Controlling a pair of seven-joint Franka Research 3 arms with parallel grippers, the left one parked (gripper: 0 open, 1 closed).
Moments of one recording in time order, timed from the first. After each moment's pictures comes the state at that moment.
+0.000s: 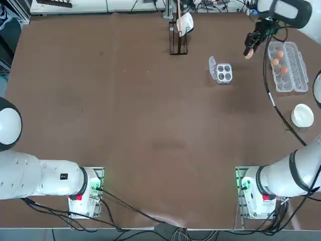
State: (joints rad) arm 0.17 0.25 -0.11 -1.87 0.10 1.98 -0.26
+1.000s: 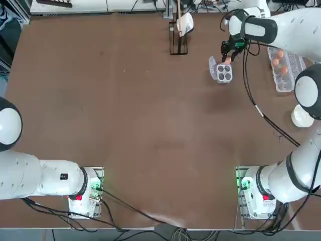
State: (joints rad) arm 0.34 0.34 -0.12 -1.91 0.09 2.15 0.12
